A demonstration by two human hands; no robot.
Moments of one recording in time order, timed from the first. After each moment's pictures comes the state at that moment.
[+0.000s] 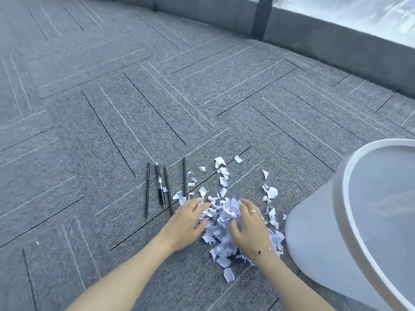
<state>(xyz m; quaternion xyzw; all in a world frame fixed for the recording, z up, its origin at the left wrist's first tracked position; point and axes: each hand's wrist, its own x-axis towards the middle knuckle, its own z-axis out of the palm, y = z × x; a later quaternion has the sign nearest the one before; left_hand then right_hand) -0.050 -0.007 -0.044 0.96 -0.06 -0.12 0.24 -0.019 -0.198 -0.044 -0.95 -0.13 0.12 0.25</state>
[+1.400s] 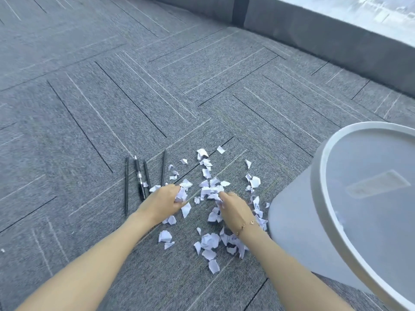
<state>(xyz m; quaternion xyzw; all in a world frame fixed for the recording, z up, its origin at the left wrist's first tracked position) -0.011 0.013 -0.035 0.97 -0.02 -0.16 0.20 0.013 -0.194 -0.043 -0.95 -0.16 0.20 0.17</state>
